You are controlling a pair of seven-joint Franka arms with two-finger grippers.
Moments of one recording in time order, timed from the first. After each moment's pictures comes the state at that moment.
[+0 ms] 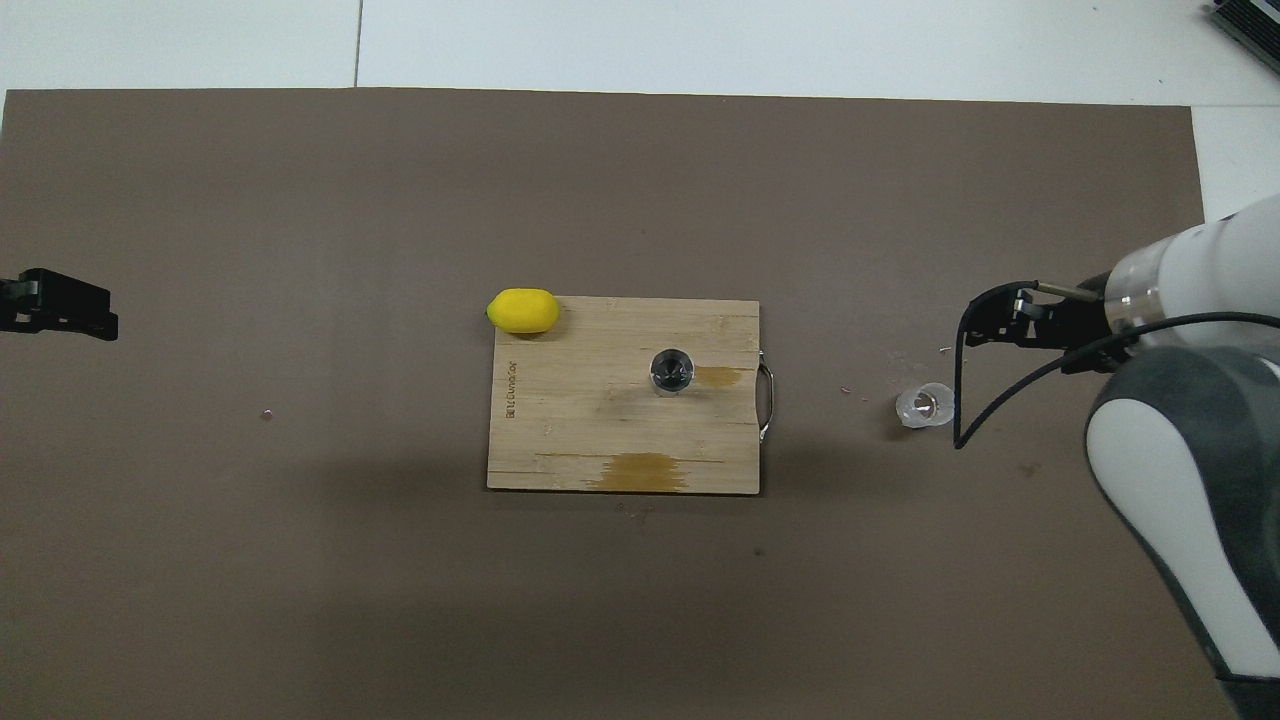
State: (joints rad) left arm -0.06 -0.01 0.07 -1.61 0.03 1.58 -0.02; right arm 0.02 -0.04 0.05 -1.84 0.03 1.83 0.34
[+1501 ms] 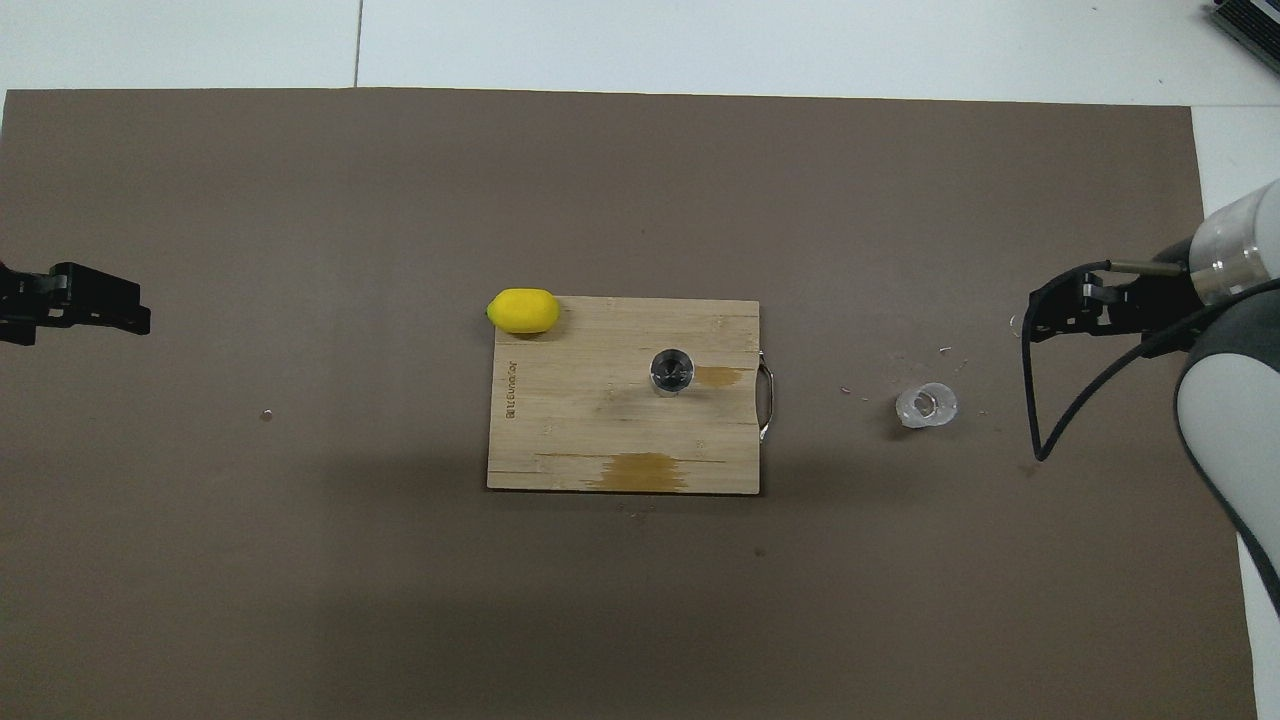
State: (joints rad) left arm -0.06 -0.01 0.05 -1.62 -0.02 1.59 -0.04; right arm 0.01 0.01 0.05 -1.65 -0.03 1.61 0.23
